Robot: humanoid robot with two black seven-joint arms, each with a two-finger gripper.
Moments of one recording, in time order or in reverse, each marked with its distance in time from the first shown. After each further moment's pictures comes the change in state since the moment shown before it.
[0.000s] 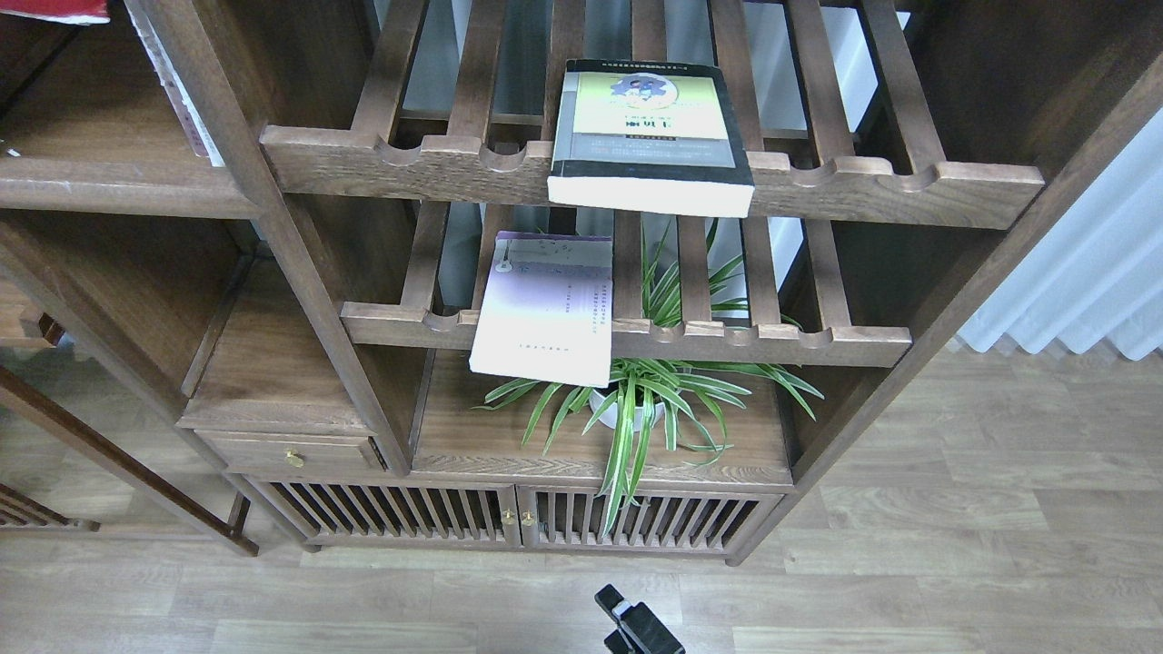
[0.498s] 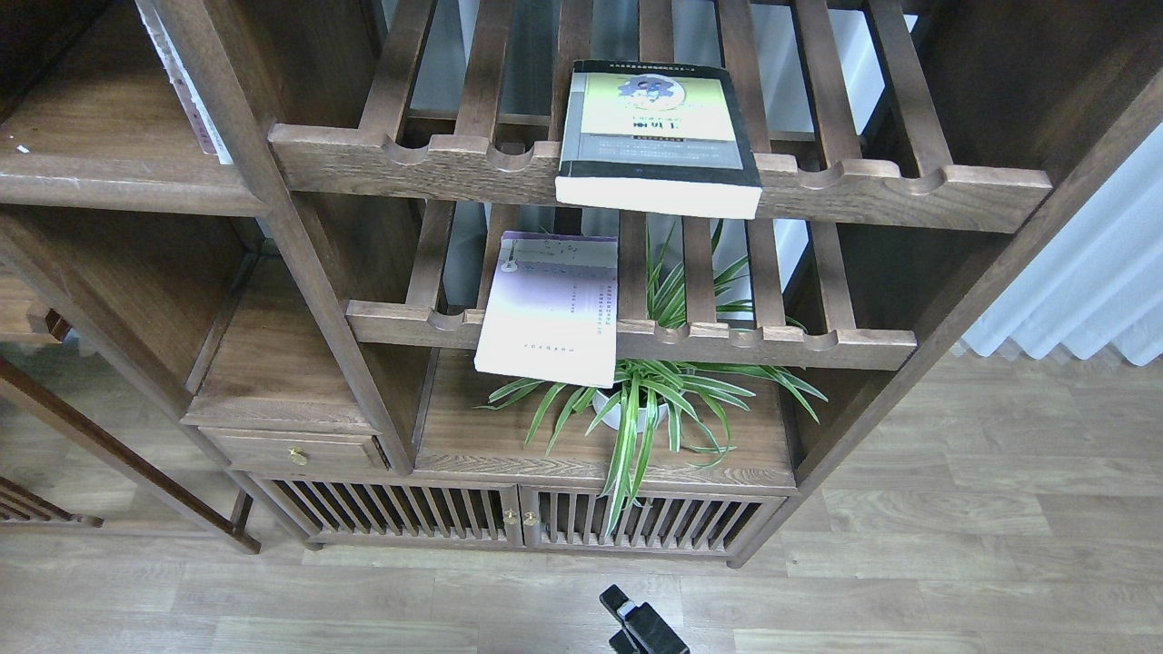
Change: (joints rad) left arm -0.048 -0.143 -0.081 0.076 0.001 0.000 -0.039; right arm -0.001 -0.011 0.000 0.000 0.002 0.000 0.007
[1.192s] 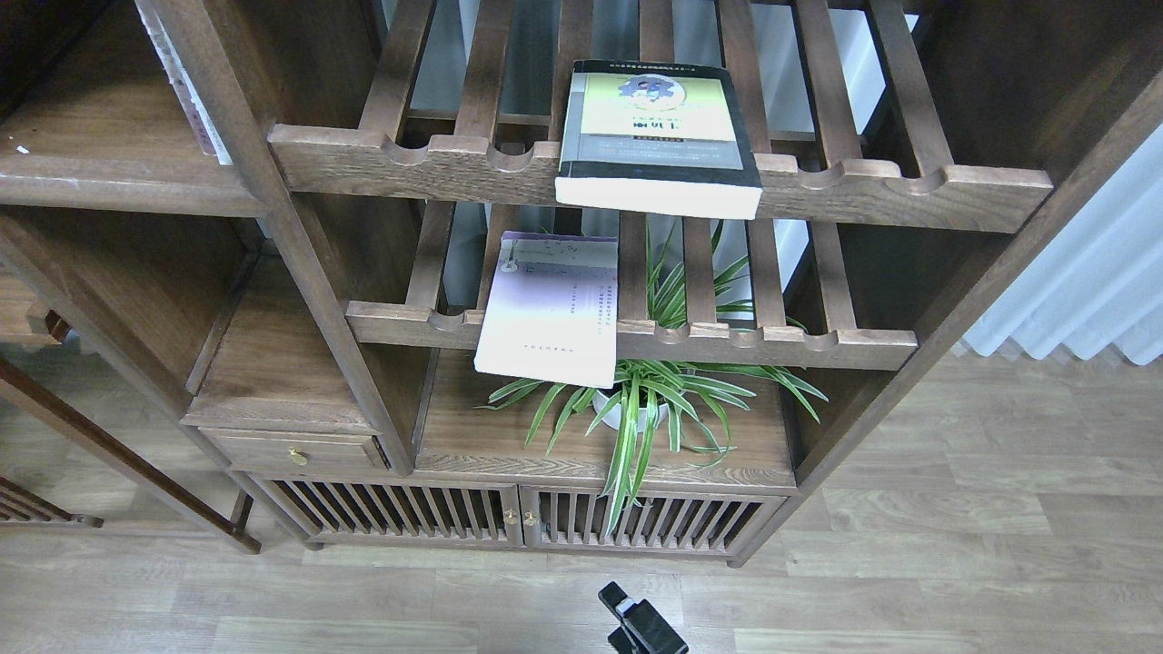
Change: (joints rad) left arm 0.089 -0.103 -0.017 0.008 -0.003 -0.001 -0.026; right arm -0.006 0.003 -0.001 0.001 -0.001 0.000 -0.005
